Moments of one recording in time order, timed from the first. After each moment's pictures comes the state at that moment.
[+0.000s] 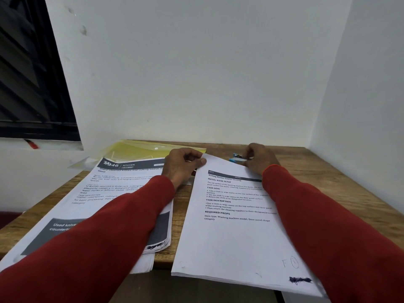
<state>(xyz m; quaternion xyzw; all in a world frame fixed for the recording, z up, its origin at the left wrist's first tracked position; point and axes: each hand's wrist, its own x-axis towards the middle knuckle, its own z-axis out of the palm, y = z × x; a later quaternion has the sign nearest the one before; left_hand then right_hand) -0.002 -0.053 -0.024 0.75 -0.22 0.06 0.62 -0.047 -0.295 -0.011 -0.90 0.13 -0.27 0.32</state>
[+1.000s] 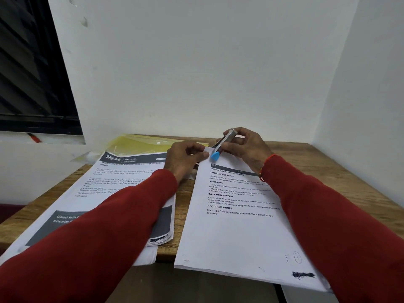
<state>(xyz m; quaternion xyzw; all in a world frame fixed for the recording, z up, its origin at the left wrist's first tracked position) 0.002 -0.053 -0.024 0.77 -0.21 0.08 0.60 -0.058 -0.242 0.006 -0.70 -0.07 -0.17 0.69</state>
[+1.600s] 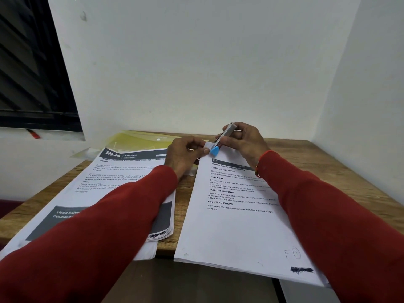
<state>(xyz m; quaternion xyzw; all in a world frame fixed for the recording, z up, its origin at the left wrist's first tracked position) 0.000 -0.054 -0.023 0.75 -0.23 0.08 0.61 -0.057 -0.232 0.011 -0.73 -0.06 -0.22 0.64</state>
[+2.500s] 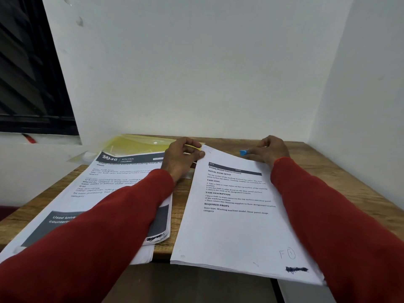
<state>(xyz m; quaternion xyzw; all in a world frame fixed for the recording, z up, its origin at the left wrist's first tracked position) -0.004 -0.054 -0.023 0.73 -0.22 0.05 0.65 -0.061 -0.310 -0.008 -0.78 0.22 -0.27 0.53</state>
